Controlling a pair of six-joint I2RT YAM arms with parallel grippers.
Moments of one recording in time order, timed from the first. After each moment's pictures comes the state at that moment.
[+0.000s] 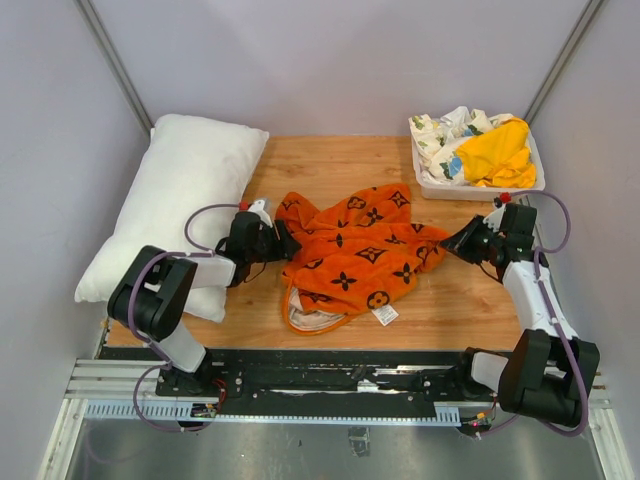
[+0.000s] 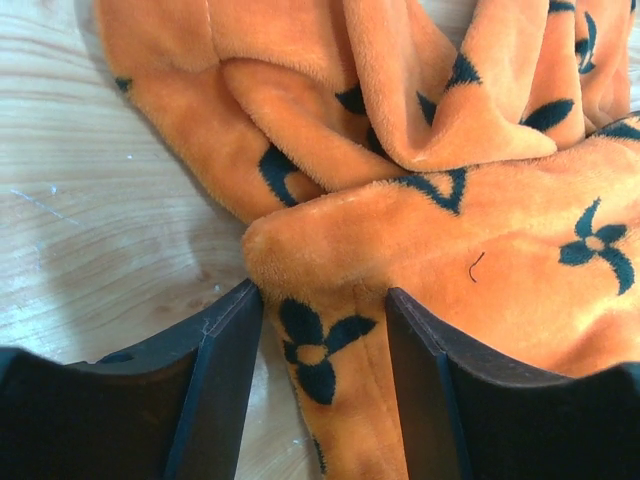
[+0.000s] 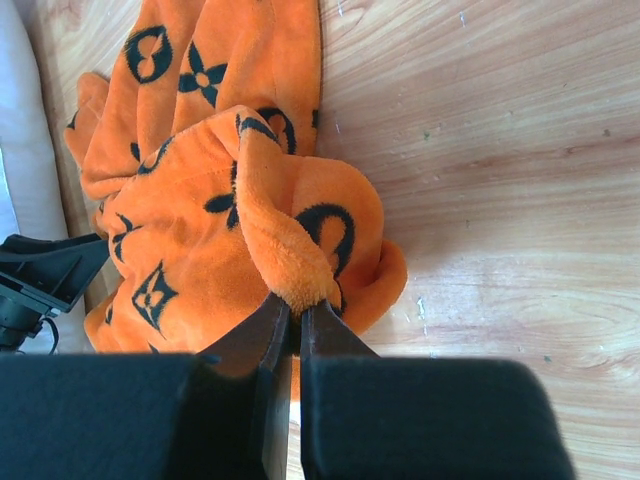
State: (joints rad) left arm -0.37 1.62 0.58 0.48 0.20 -0.55; right arm -0.22 1.16 0.72 -0.35 -0.51 0.48
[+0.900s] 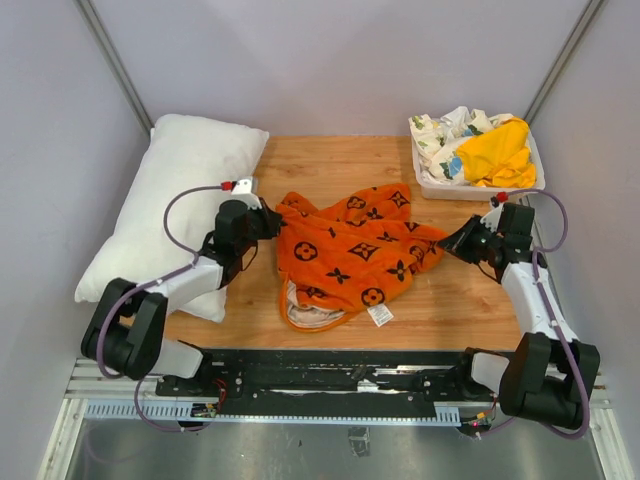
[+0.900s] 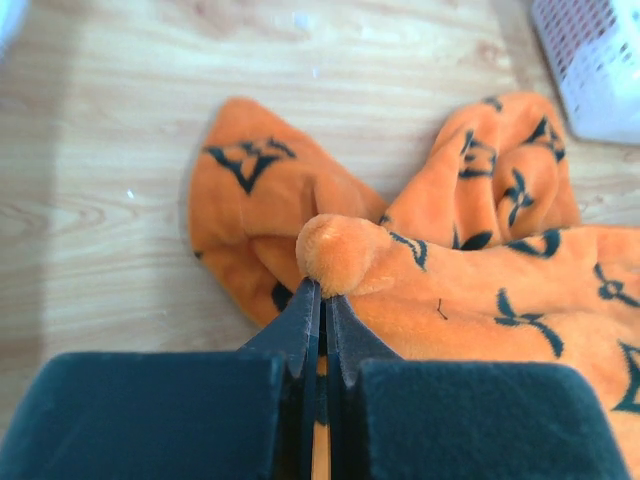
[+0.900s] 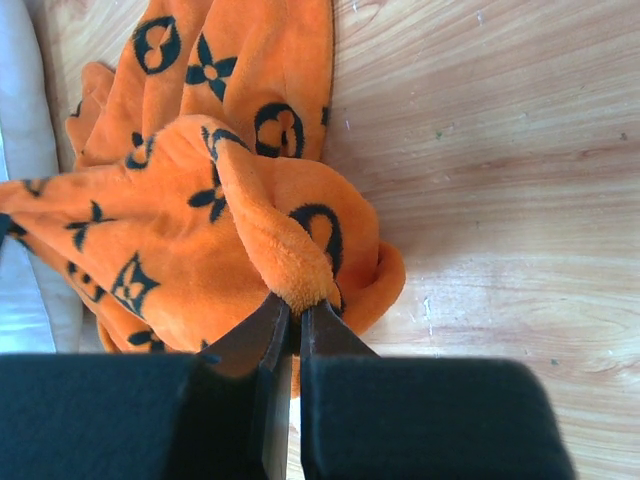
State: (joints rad) left arm -0.37 1.42 0.62 0.47 0.00 -0.42; right arm -0.21 1.16 0.71 -0.33 -0.54 0.48
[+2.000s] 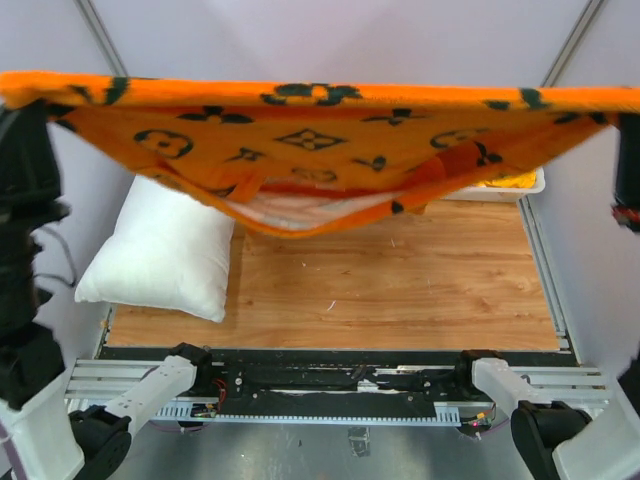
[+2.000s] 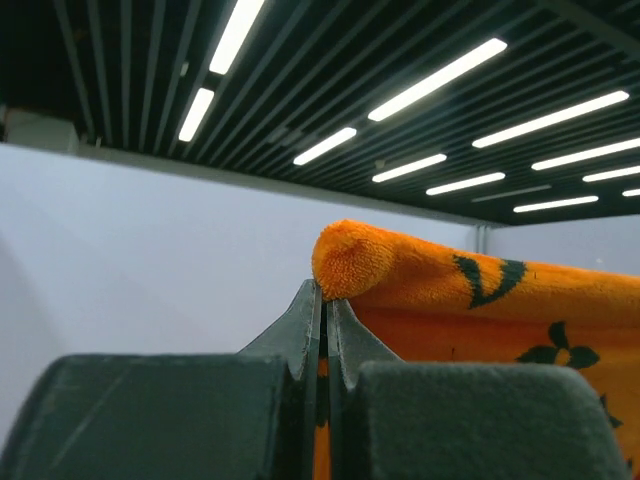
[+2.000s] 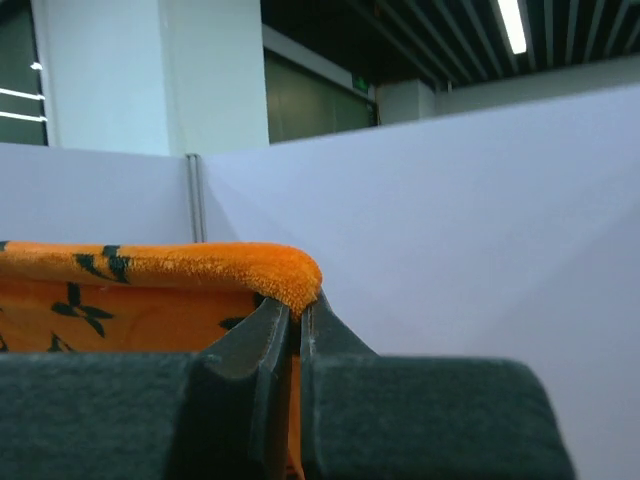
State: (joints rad) left arm -0.33 0.87 1.84 -0.06 0.00 -0.16; right arm 0.01 1.02 2.20 -0.43 -0.31 0.45
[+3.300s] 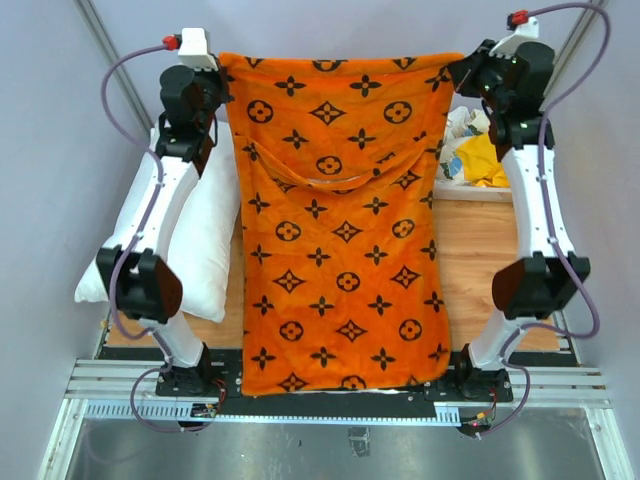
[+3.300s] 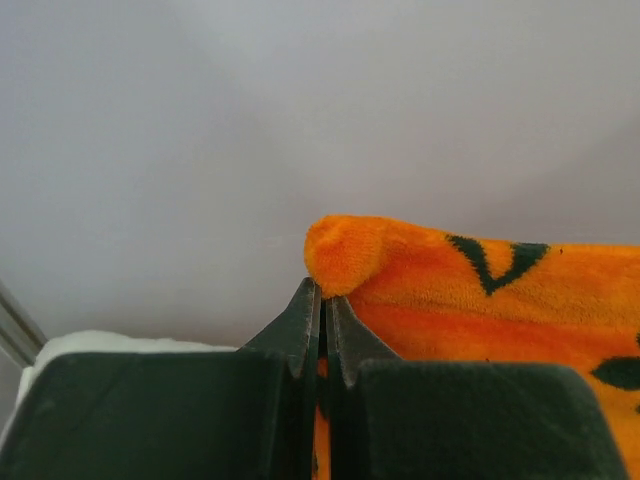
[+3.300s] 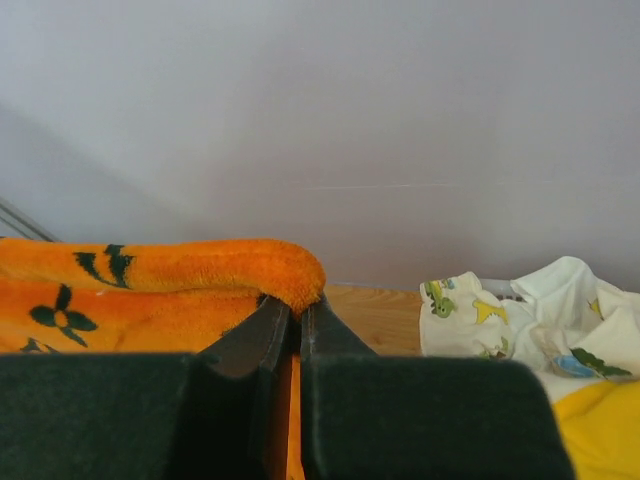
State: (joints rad) left arm -0.14 1.64 1.73 0.09 -0.08 -0.04; right arm 0.01 1.68 1.96 -0.22 -0.26 0.33
